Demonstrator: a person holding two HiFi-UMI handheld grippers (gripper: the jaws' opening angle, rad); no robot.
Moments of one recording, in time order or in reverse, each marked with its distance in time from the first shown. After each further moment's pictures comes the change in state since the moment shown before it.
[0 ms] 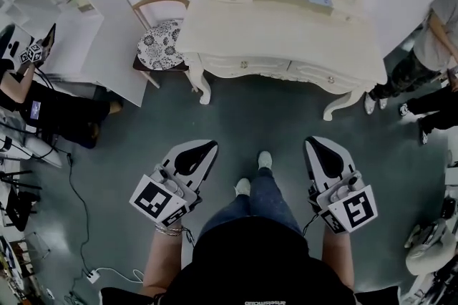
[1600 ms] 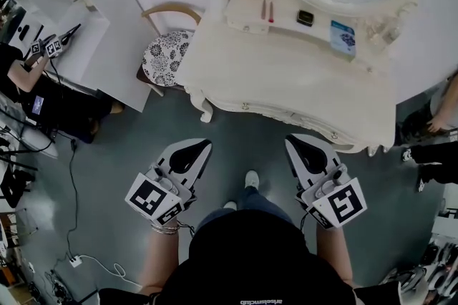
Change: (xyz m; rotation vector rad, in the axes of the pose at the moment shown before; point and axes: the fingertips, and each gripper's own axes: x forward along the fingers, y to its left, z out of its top) left arm 0.126 0.125 0.043 -0.038 -0.002 0.178; right arm 0.172 -0.114 0.028 -0.016 0.009 0.274
